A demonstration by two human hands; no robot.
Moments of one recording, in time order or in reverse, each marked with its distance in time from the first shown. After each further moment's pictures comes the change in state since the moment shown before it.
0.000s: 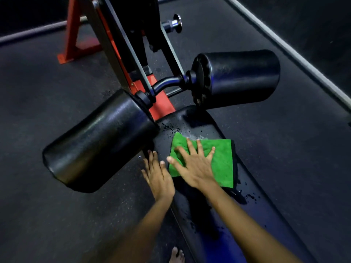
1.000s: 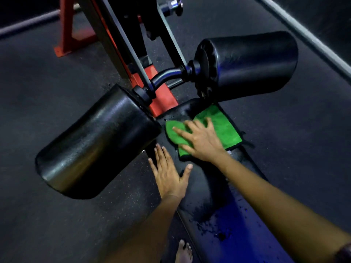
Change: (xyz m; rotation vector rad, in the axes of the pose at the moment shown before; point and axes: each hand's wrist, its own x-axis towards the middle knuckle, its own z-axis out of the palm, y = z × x) left_hand 0.005 -0.009 0.012 0.477 -0.068 0.426; right_hand 0.074 0.034 -0.009 -0.317 0.322 -0.423
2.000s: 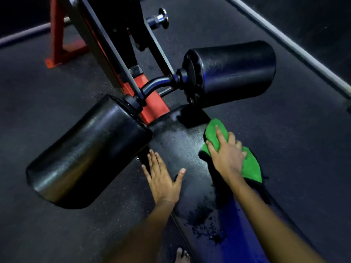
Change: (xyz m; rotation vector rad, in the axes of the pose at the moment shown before) left_hand 0.000 0.001 -0.002 -0.024 -0.047 -0.005; right_hand -0.068 0.019 -0.020 0.237 -0.139 0.907
